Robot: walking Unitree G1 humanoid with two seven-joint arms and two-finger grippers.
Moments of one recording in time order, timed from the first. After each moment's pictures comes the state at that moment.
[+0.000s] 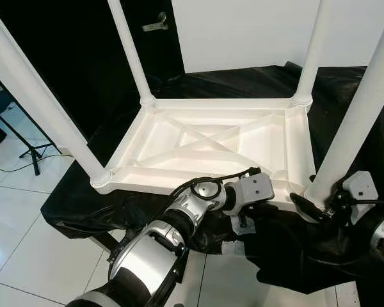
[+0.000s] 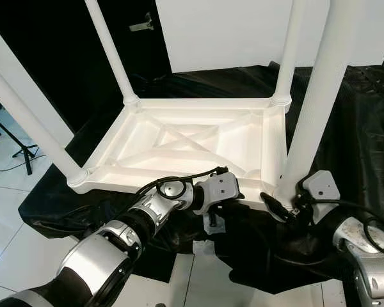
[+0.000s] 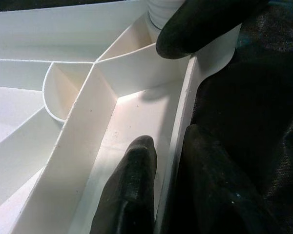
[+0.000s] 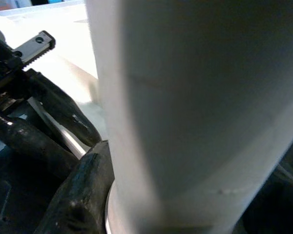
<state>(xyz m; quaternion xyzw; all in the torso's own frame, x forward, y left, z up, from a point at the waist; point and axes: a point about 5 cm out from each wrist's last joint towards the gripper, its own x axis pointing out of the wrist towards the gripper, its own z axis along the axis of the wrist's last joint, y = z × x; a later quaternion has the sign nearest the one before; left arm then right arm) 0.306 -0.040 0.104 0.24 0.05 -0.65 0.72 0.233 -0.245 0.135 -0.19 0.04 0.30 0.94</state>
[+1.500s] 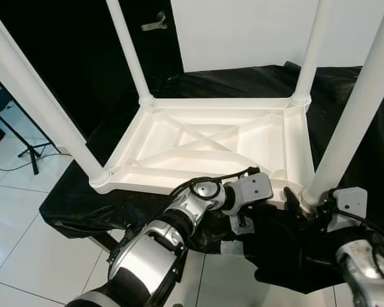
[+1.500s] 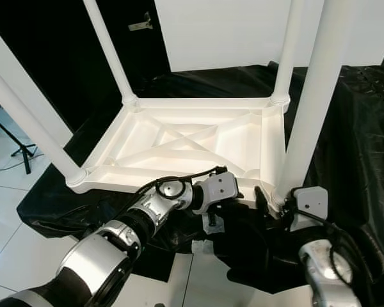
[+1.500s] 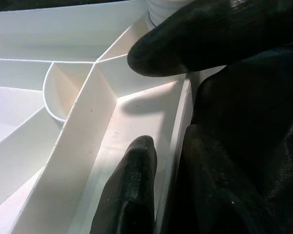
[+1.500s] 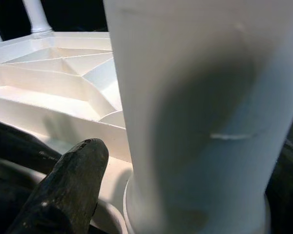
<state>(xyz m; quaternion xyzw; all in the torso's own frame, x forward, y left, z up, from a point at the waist) 0.306 -0.039 0.105 0.24 0.05 -0.64 0.73 0.218 -0.214 0.116 -0.12 -0.02 0.11 0.99</state>
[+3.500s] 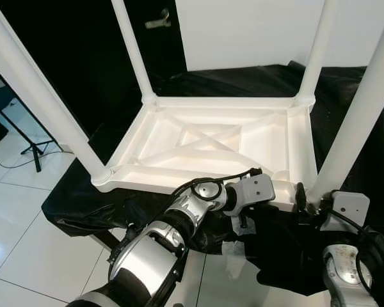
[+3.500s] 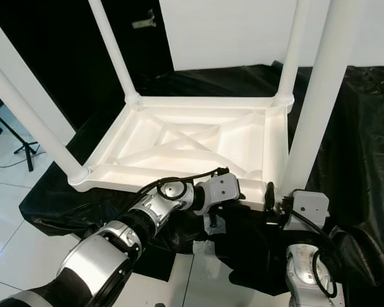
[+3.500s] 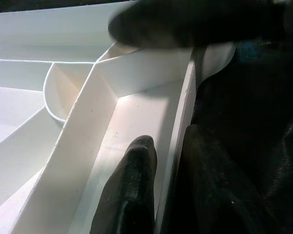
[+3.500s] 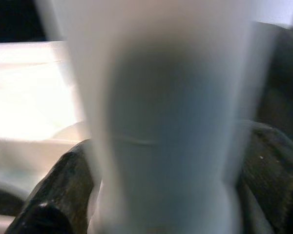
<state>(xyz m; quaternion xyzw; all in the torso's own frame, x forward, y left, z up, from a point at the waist) 0.306 -0.040 0.105 0.24 0.04 -0.64 0.72 0.218 -0.205 0.115 -0.12 -0.04 -0.03 0.99</state>
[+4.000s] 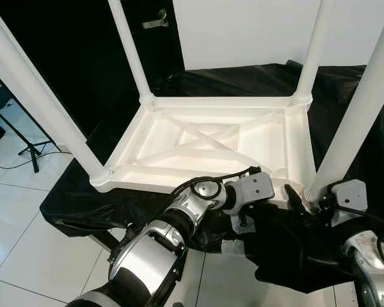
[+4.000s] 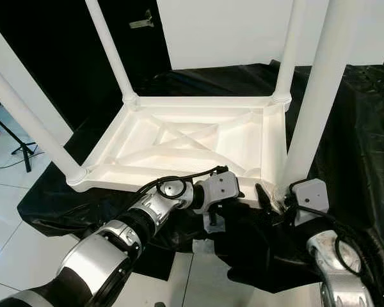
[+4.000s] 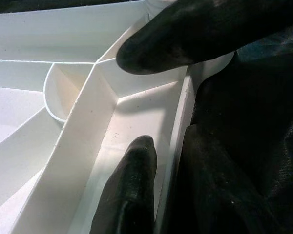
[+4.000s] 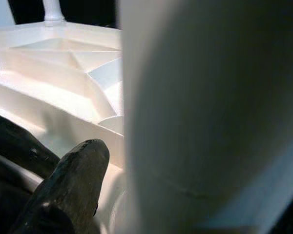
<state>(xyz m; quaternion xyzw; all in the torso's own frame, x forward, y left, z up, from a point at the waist) 0.306 -0.040 0.105 0.24 0.04 -0.64 0.72 0.229 -0.227 0.126 -0.17 -0.03 0.13 0.98</state>
